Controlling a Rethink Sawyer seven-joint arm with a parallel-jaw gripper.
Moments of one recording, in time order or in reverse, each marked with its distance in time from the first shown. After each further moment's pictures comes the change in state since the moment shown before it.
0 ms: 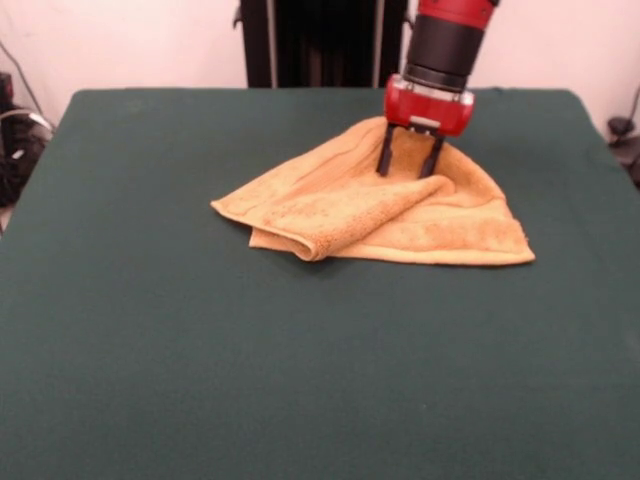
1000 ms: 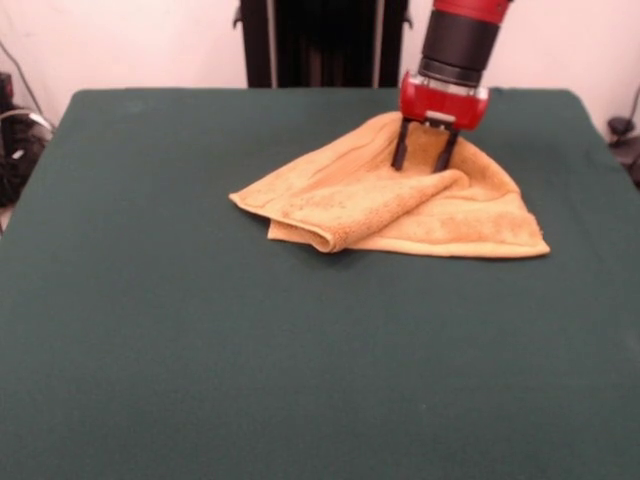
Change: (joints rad) arm 0.038 -0.006 0.007 0.021 0.023 0.001 0.002
